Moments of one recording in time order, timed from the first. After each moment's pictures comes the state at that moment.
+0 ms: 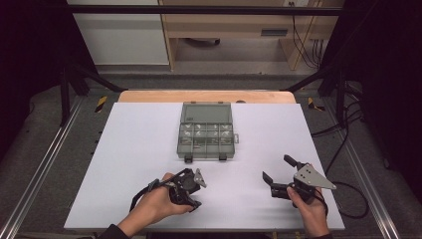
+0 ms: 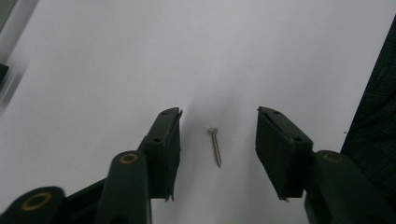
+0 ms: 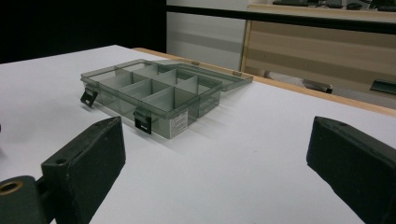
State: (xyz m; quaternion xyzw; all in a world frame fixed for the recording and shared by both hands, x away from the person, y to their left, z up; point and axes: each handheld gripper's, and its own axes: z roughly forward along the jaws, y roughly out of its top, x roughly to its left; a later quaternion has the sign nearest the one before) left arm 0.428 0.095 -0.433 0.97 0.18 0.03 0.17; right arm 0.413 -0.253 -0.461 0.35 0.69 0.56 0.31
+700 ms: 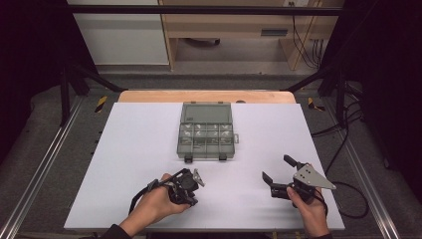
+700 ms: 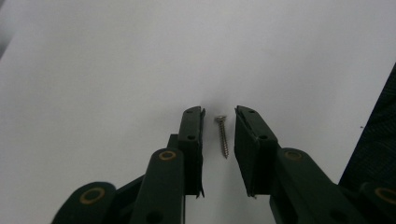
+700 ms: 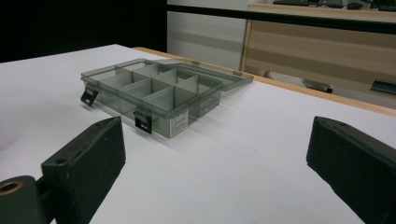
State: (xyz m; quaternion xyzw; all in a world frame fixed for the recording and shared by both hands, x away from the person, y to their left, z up) left arm 0.433 0.099 -0.443 0.97 0.21 0.02 0.16; right arm 0.413 -0.253 -0.461 0.35 0.69 0.56 0.31
